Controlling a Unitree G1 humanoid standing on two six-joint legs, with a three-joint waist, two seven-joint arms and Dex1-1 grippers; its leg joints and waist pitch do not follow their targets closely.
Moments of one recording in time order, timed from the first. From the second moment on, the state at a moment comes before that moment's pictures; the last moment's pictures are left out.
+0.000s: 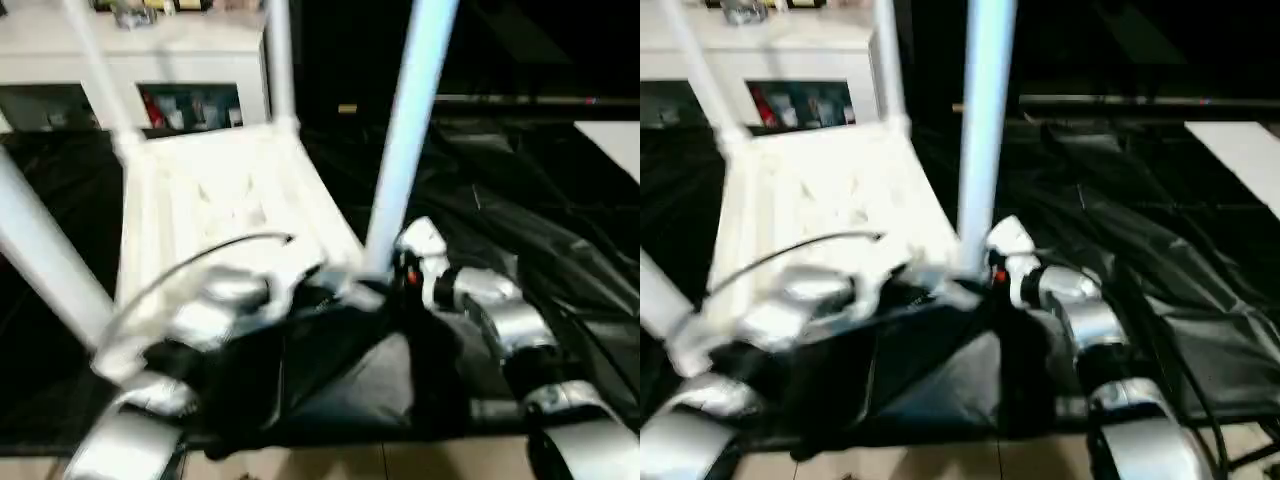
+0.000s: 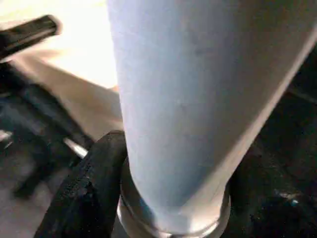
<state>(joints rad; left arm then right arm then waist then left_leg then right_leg) -0.67 0.15 -0.22 0.72 0.04 0.21 -0.88 -0.62 -0.22 0.07 0.79 0.03 0.03 0.78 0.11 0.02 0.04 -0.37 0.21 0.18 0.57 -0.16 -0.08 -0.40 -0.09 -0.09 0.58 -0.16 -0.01</state>
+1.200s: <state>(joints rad) -0.58 0.31 -0.23 0.60 -0.03 0.17 -1.18 -0.61 -0.32 0.15 0.73 0.05 -0.01 1.16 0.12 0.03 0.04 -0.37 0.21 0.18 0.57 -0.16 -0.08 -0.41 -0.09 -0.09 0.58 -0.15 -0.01</state>
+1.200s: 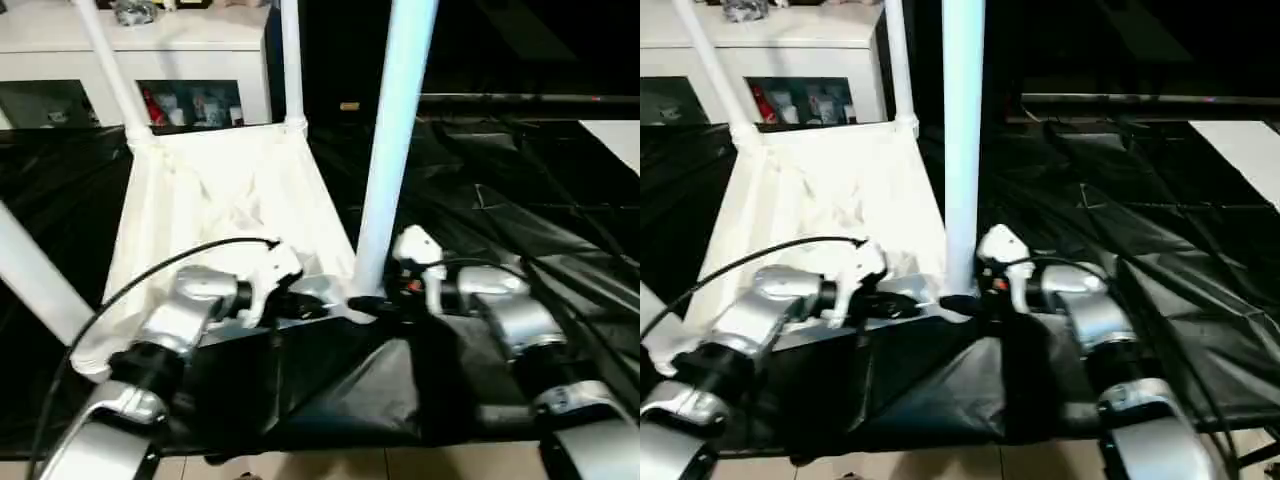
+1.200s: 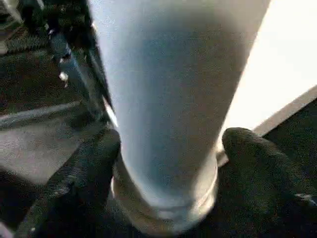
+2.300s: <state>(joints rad) -0.71 0.09 -0.21 0.79 0.07 0.21 -0.72 -0.59 -0.09 -0.03 0.79 0.05 0.04 0.50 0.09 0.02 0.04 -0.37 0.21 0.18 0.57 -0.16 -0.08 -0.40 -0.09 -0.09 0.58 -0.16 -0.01</state>
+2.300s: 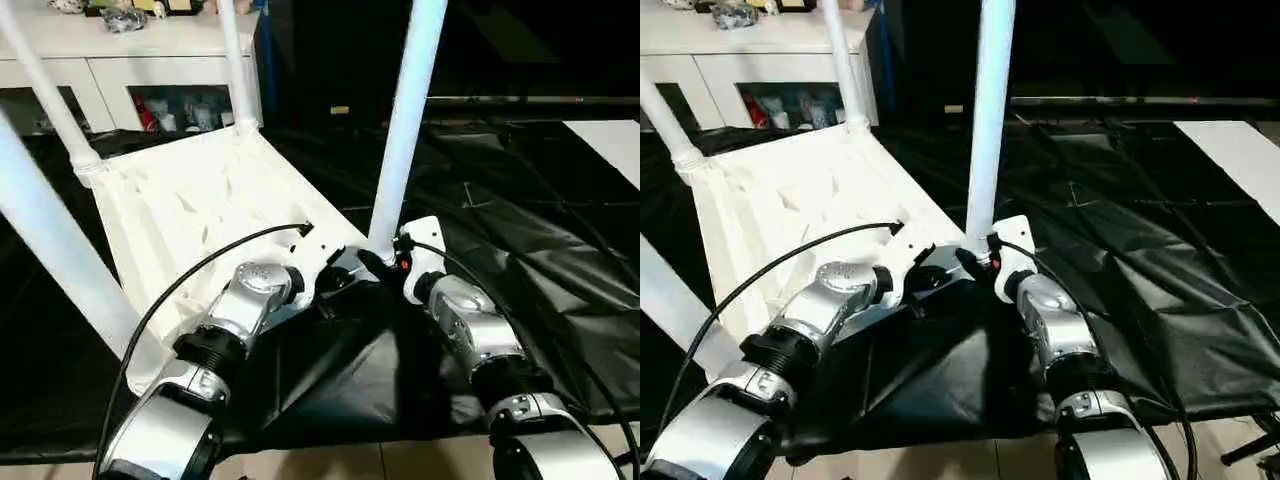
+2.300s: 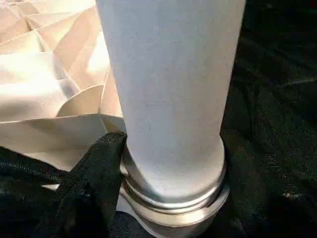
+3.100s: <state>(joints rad) -0.57 0.32 -0.24 0.59 -0.03 0.18 -1.20 -0.59 -0.32 0.15 0.69 0.08 0.01 1.18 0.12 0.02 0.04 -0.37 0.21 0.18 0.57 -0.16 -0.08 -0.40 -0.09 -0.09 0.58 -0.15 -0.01</state>
